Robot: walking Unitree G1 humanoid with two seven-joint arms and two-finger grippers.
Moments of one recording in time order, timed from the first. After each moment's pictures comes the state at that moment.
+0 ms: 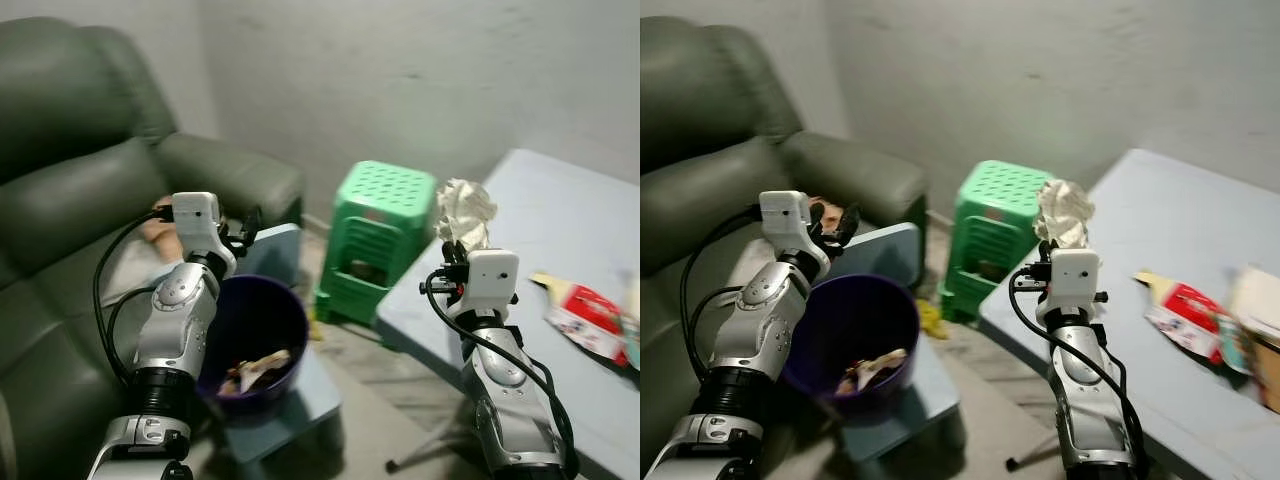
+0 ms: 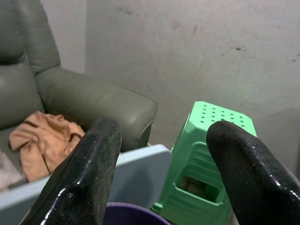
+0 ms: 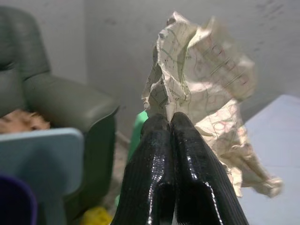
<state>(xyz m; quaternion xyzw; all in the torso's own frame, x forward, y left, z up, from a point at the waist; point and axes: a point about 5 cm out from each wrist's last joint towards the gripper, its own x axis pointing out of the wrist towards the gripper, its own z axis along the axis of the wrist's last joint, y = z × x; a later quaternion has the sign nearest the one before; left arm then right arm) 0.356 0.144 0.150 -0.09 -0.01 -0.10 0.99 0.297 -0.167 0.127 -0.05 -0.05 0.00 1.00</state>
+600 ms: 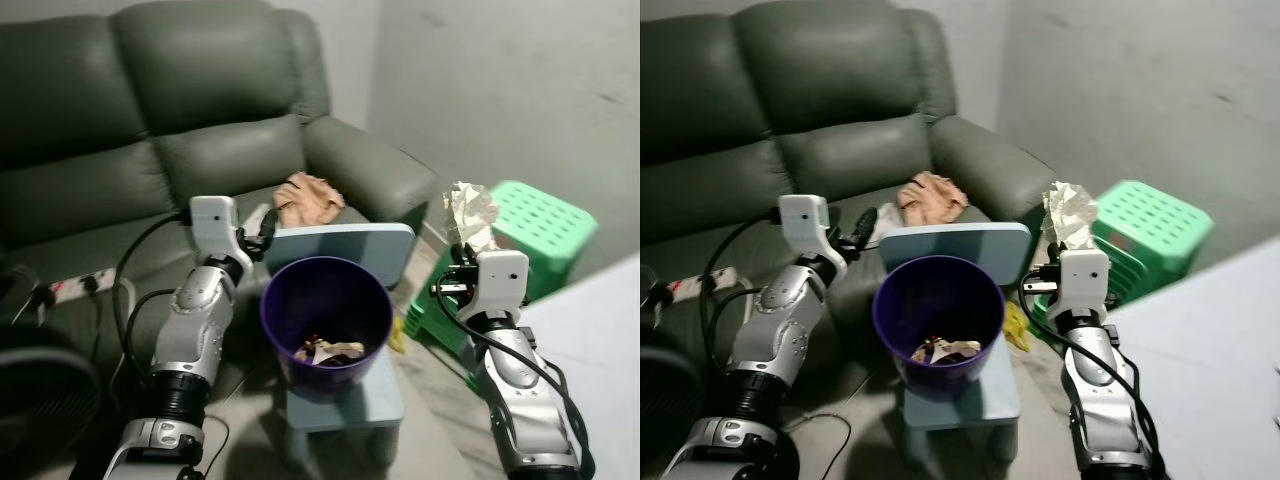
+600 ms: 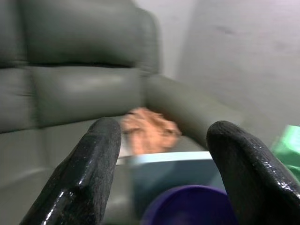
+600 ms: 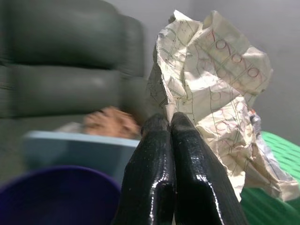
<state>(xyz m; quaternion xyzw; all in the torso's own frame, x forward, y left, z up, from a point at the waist) 0.353 0.145 0.147 -0.07 -0.01 -0.09 0.99 0.299 -0.162 0.132 -0.05 -0.06 0.02 1.00</state>
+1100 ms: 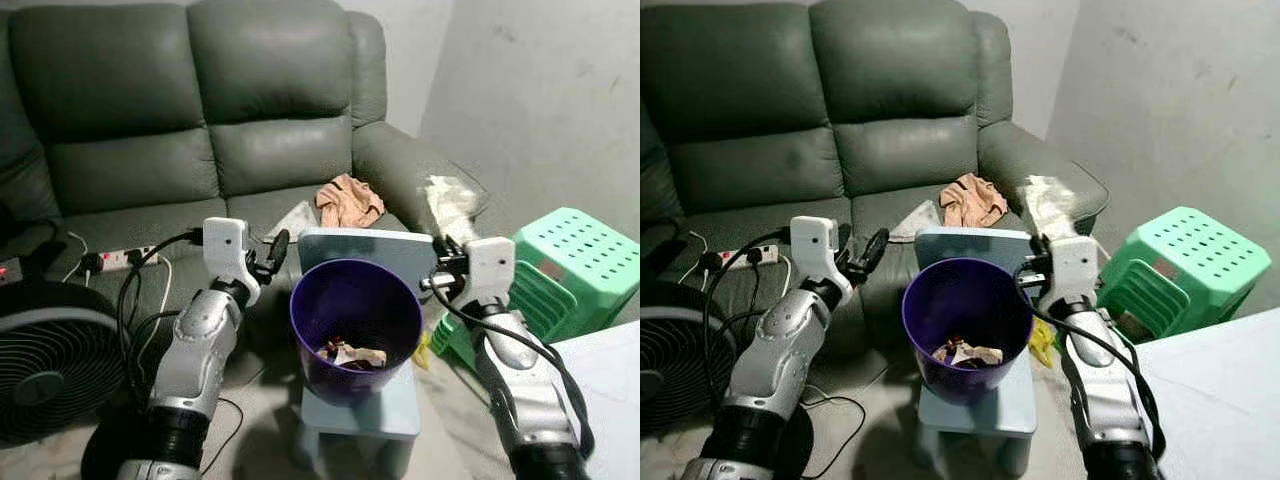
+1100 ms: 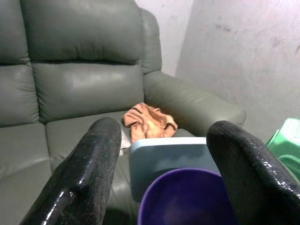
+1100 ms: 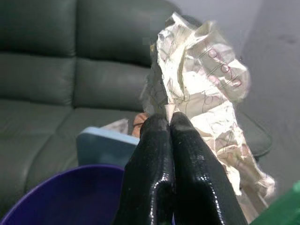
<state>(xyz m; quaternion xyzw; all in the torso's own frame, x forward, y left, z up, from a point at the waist) 0.322 0.118 0.137 -0.07 -0.01 -0.15 0.99 0.321 -0.174 0.132 -0.06 -0.03 0.10 0.99</state>
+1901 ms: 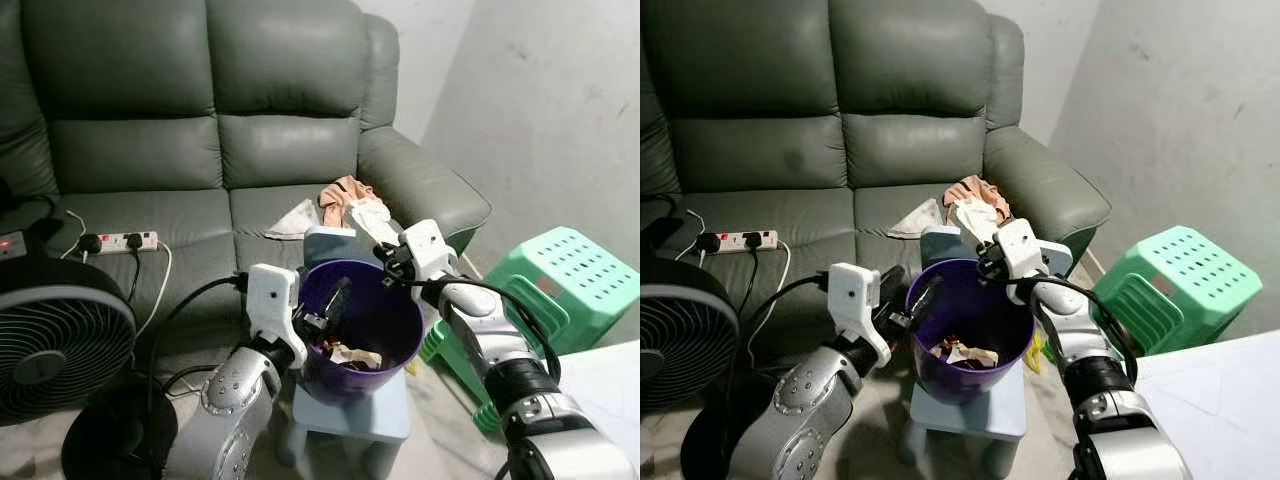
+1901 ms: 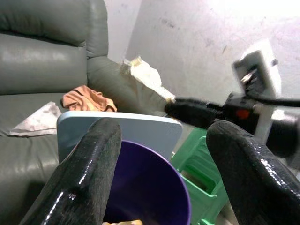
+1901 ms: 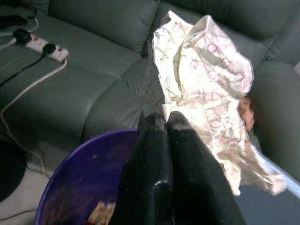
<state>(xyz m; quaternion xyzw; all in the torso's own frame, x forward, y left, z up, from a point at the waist) 0.246 0.062 0.142 -0.11 0.02 -0.25 0.96 0.364 -0.142 0.112 -0.11 0.08 0.27 0.95</state>
